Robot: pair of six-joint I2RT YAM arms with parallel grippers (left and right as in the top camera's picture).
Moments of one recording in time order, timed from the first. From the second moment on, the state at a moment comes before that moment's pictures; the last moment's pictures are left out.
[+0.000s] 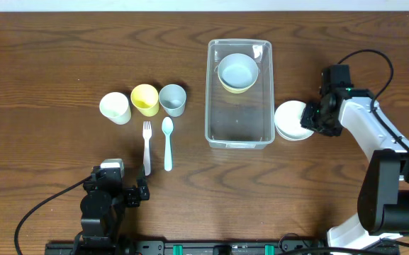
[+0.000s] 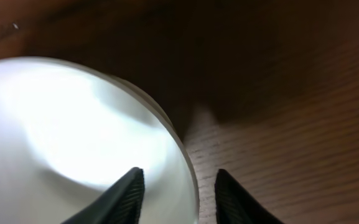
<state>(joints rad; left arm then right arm) -0.06 0.01 0.16 -0.66 -0.02 -0.09 -0.01 1.77 1.11 -0.74 0.02 0.39</state>
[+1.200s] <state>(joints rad) -0.06 0.01 0.16 -0.66 -0.02 -0.09 0.24 1.46 1.49 -0.78 -0.03 0.41</state>
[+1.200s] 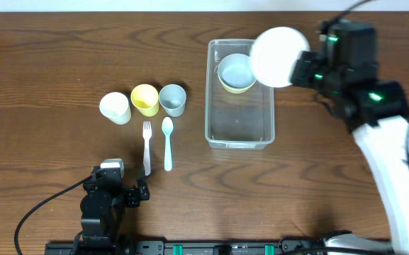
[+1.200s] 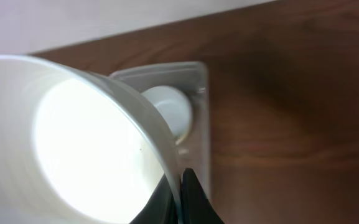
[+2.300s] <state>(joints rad) -0.06 0.01 0.16 -0.66 -0.02 -0.09 0.13 1.61 1.52 -0.81 -0.16 0.44</state>
